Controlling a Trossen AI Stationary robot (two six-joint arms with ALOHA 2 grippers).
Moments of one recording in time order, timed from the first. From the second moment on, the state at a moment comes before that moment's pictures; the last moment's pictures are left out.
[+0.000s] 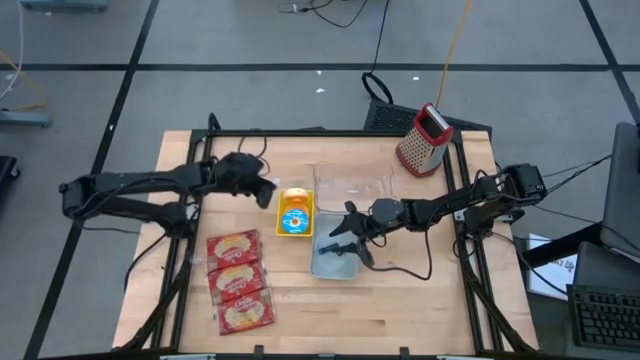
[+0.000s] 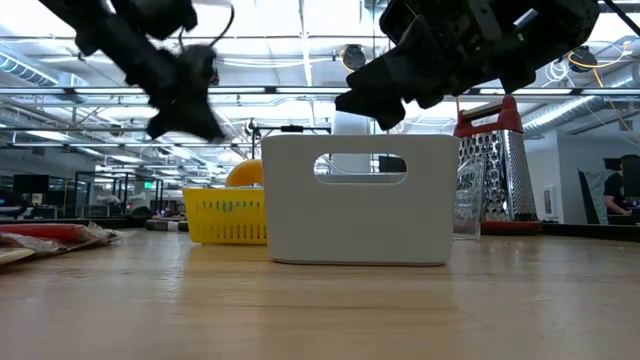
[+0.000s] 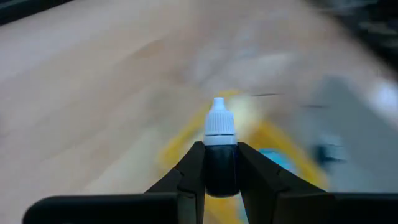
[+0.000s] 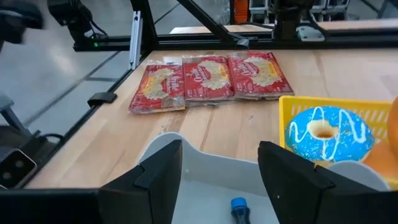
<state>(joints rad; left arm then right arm) 0.29 1.05 0.64 -0.27 0.00 -0.50 0.09 1.56 0.69 0.58 -0.21 0.07</state>
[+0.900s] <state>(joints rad) -0.02 1.43 0.64 0.59 0.32 -0.44 0.19 1.56 0.69 0.84 0.18 -0.55</state>
